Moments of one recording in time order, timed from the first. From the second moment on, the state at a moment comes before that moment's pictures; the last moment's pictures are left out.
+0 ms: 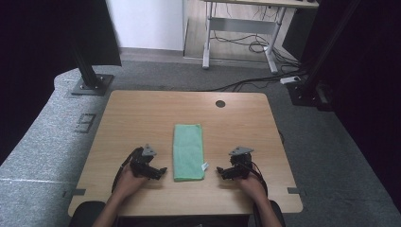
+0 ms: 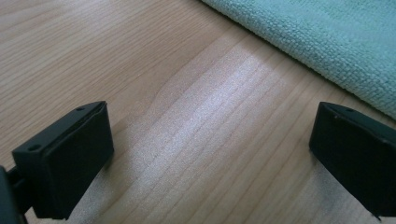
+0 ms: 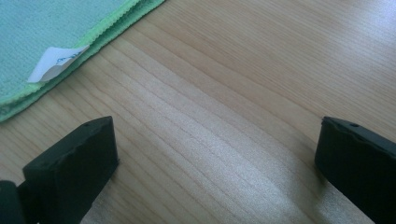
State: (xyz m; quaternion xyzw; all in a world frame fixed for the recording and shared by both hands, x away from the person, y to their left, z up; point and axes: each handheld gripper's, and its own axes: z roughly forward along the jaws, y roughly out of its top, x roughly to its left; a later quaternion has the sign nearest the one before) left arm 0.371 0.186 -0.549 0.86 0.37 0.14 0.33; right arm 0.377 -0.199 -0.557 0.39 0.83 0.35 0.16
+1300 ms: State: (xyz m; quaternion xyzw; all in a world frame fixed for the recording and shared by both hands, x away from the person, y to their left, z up) left arm 0.386 0.137 -0.531 0.85 0.36 0.15 0.35; right arm 0.376 -0.168 -0.535 0.36 0.83 0.39 0.13
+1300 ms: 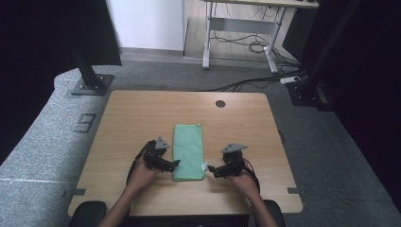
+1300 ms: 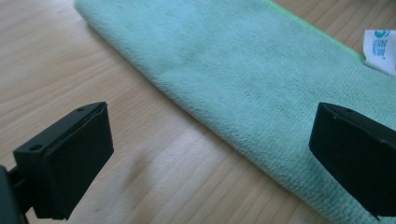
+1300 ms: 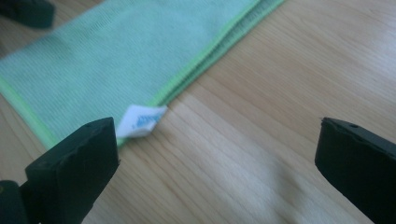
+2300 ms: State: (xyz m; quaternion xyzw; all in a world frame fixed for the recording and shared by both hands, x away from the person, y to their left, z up) left arm 0.350 0.144 -0.548 0.87 0.35 0.12 0.33; right arm 0.383 -0.112 -0.548 0.33 0.87 0.33 0.14
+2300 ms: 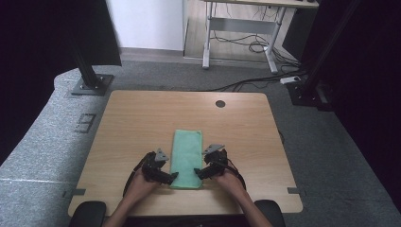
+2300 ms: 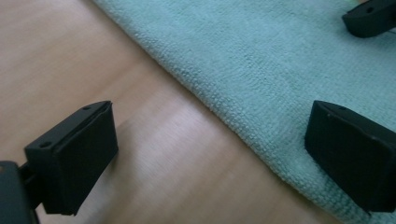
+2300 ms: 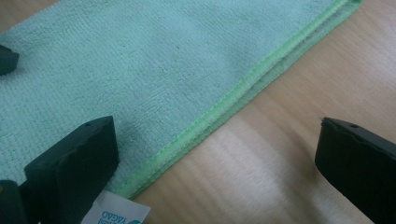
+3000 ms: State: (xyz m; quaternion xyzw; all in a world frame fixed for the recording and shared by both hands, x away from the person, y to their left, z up) left arm 0.384 0.142 -0.547 0.86 0.38 0.14 0.32; right arm 0.361 -0.122 -0.549 0.32 0.88 0.34 0.12
